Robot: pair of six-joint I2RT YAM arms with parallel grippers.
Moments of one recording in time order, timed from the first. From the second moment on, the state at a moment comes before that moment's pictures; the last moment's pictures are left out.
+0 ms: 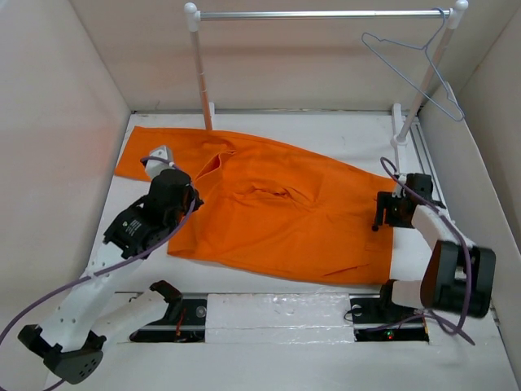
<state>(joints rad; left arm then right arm) -0.61 0.86 1.09 -0.85 -0.48 -0.79 -0.22 1.24 0.67 -0.45 -0.10 -0.07</state>
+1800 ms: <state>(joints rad) -0.60 0.72 1.48 -1.12 -1.05 -0.69 -0.43 1.04 0.48 -0.48 -0.22 0.13</state>
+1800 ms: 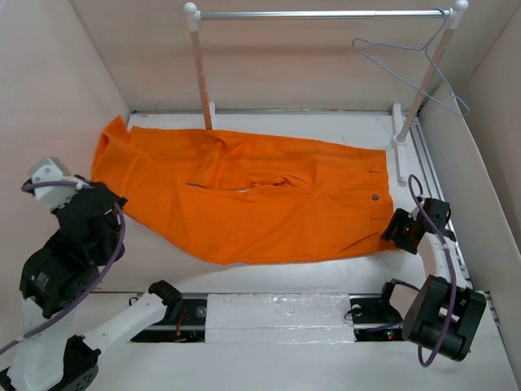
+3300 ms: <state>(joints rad) -0.60 0.83 1.05 -0.67 -1.20 -0.50 -0.50 1.00 0.90 -0.80 -0.14 -0.21</state>
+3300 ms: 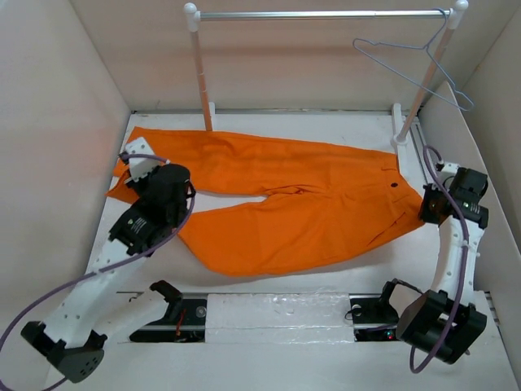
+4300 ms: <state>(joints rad) 0.14 1.44 1.49 -0.69 -0.74 -0.62 -0.33 1.53 1.24 -0.46 -0.21 0.03</state>
